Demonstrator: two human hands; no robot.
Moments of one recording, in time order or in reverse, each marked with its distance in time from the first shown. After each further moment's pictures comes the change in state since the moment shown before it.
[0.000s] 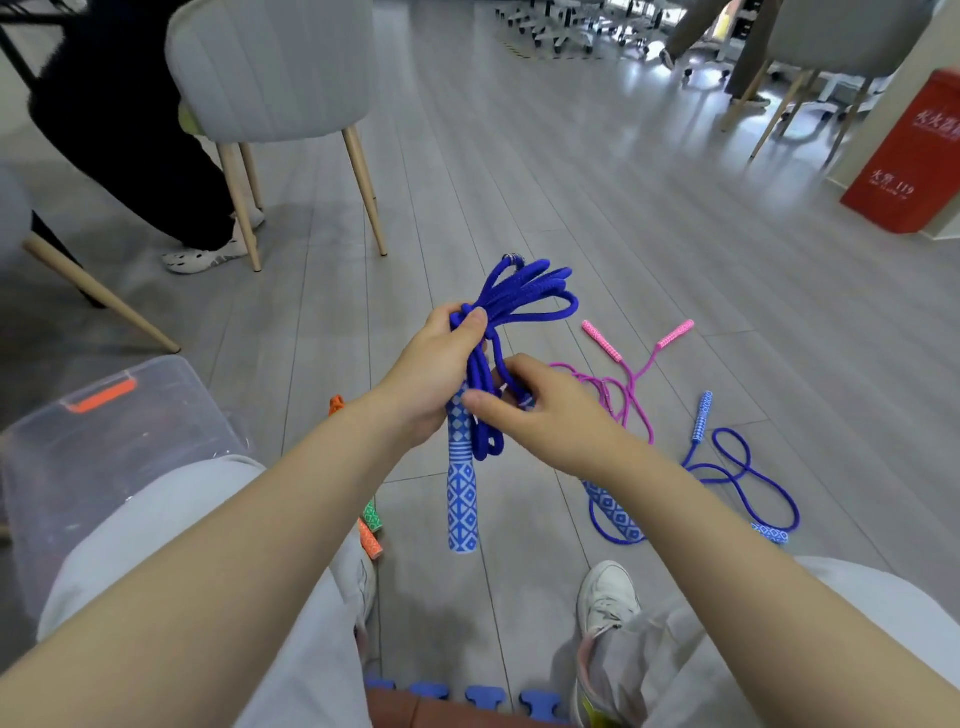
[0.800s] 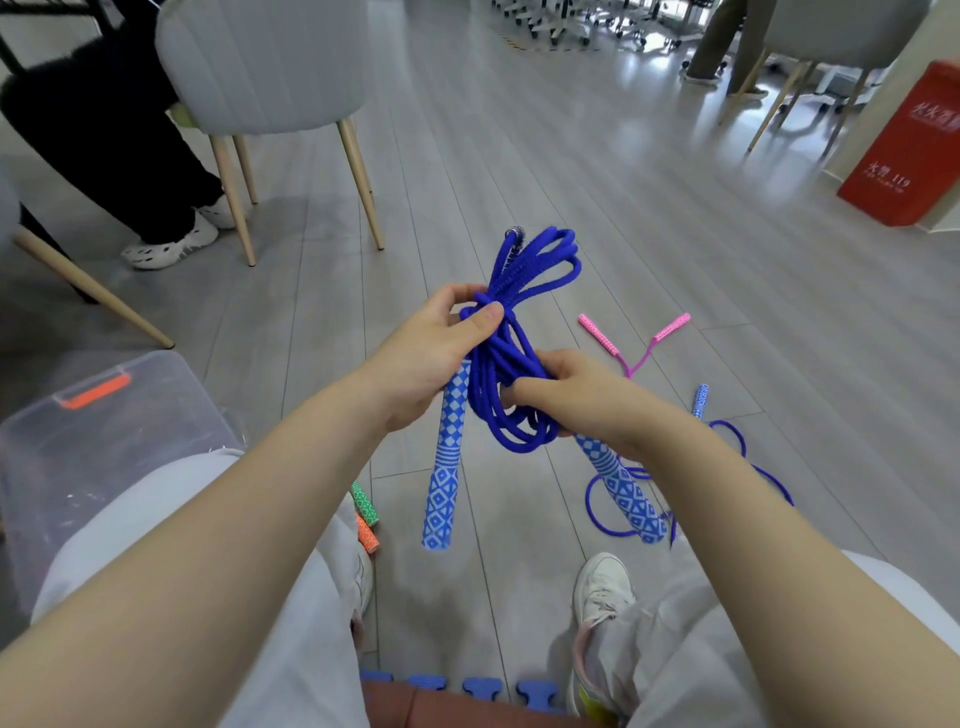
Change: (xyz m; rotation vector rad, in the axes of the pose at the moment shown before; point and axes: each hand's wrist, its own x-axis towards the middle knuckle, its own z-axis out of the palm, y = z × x) left_hand -0.003 0.011 -0.005 0.088 -0.161 0.038; right_hand 0.001 -0.001 -0.030 0.189 -0.213 0.232
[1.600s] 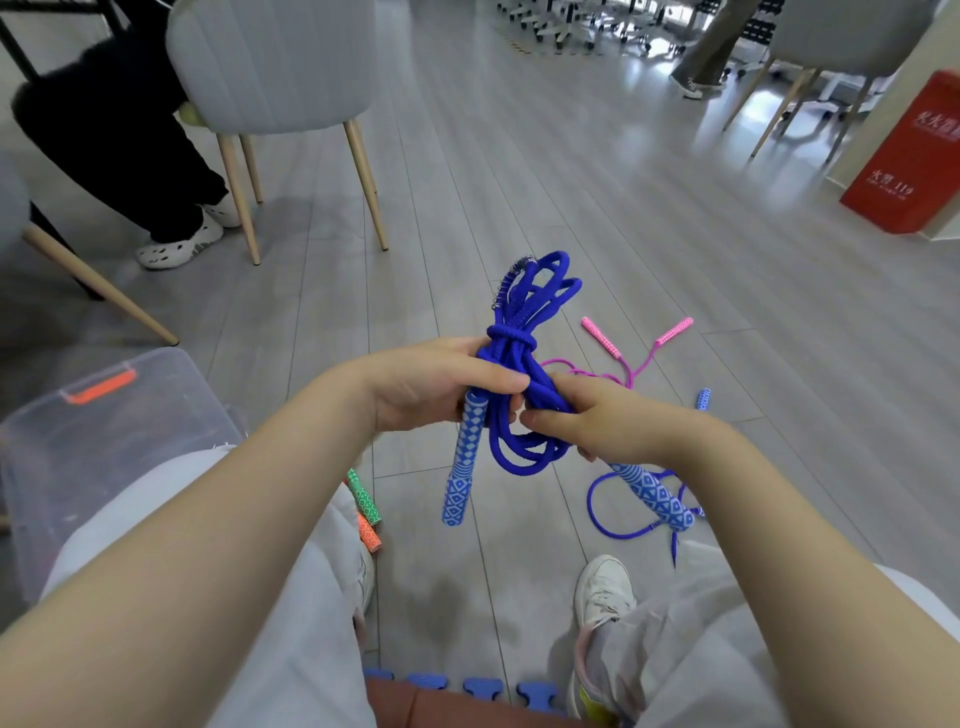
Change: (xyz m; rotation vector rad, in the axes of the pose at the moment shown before) left_hand -0.007 0.001 -0.014 0.168 -0.477 -0.215; right_hand -0.012 0.012 -0.009 -0.260 -0.149 -0.073
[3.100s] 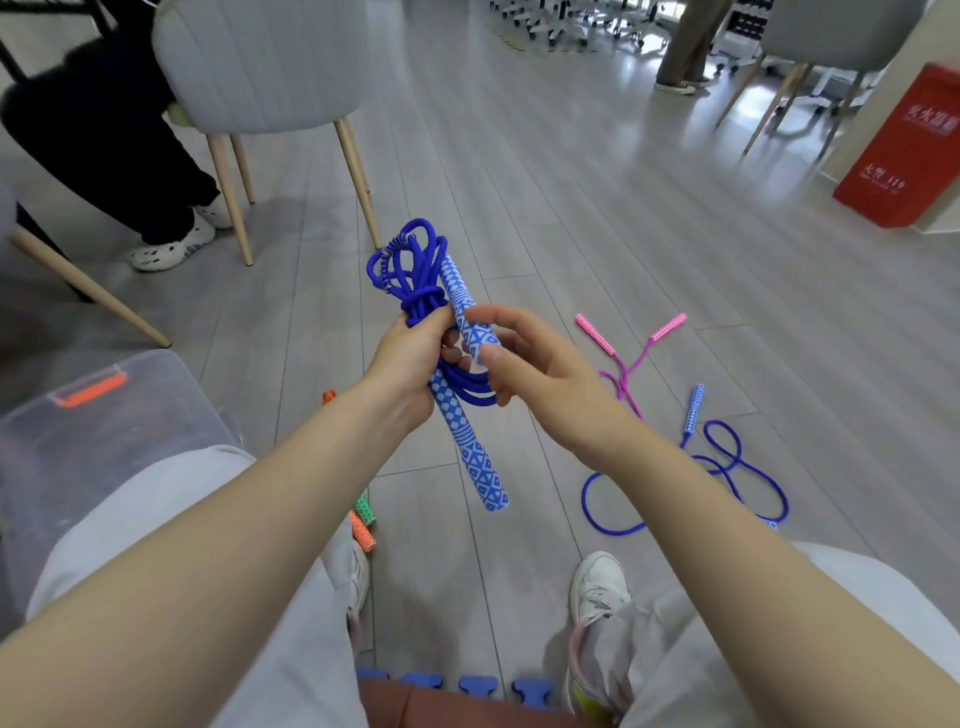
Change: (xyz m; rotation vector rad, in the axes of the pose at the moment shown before) left_hand 0.046 -0.027 -0.009 -0.530 0.741 0.189; right_hand 0.008 -0.025 0.024 0.498 0.322 -0.322
